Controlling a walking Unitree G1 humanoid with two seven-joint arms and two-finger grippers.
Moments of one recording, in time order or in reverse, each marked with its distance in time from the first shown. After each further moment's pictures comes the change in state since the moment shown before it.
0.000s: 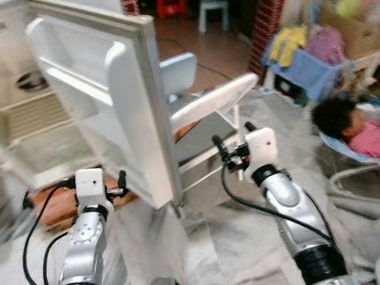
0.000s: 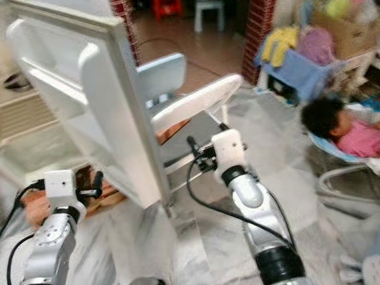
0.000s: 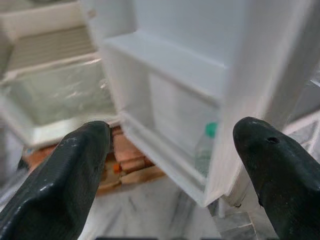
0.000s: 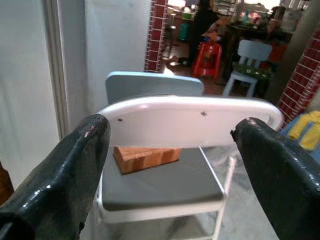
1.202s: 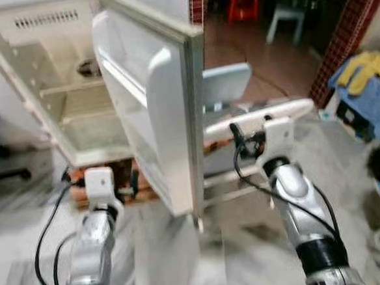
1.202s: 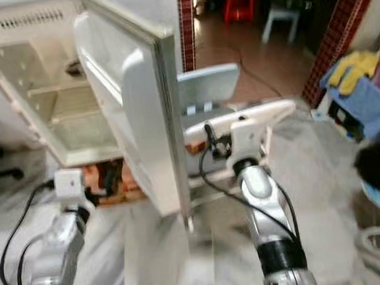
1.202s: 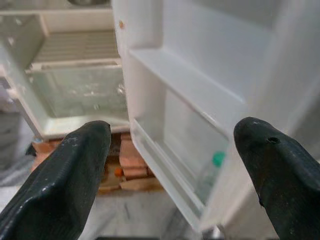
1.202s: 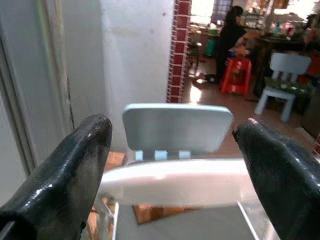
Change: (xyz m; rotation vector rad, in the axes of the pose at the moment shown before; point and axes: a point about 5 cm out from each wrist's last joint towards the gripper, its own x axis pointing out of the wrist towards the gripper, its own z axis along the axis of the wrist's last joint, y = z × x) left arm -0.002 -0.010 0.000 -0.065 -0.013 -0.078; right arm 0.008 -0.006 0.005 0.082 -0.024 -0.102
